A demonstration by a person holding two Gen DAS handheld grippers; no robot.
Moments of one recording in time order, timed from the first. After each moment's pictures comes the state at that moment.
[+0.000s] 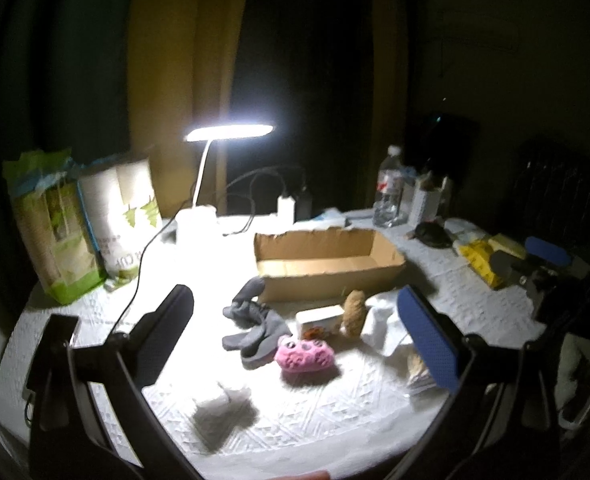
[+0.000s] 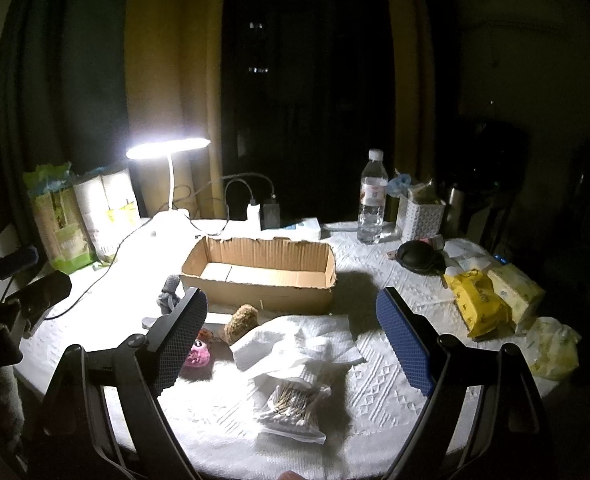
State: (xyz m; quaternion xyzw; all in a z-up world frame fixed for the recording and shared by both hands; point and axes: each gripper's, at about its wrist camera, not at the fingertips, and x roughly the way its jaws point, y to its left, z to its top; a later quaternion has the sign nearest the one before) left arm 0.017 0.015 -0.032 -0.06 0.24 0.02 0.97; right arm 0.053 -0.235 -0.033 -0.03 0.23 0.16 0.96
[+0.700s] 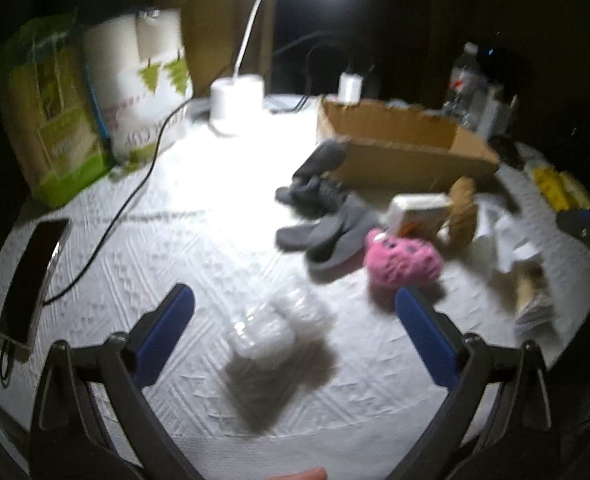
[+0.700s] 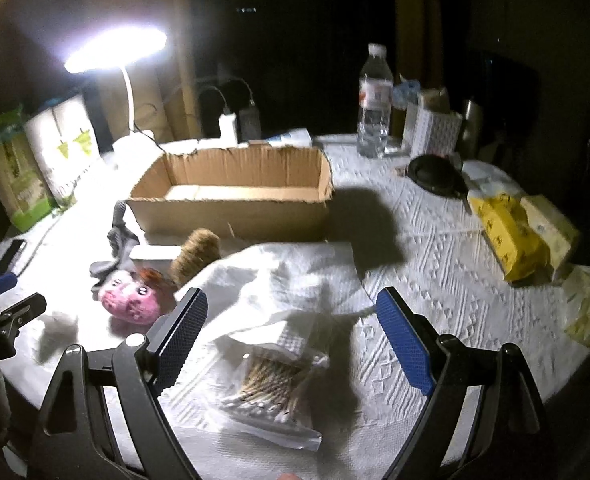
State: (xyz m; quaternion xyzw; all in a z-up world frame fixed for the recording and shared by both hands) left arm 0.070 0.070 -0.165 -0.07 0.39 0.08 0.91; right arm 0.131 -0.226 -0.125 -0.05 0.36 0.13 0.92
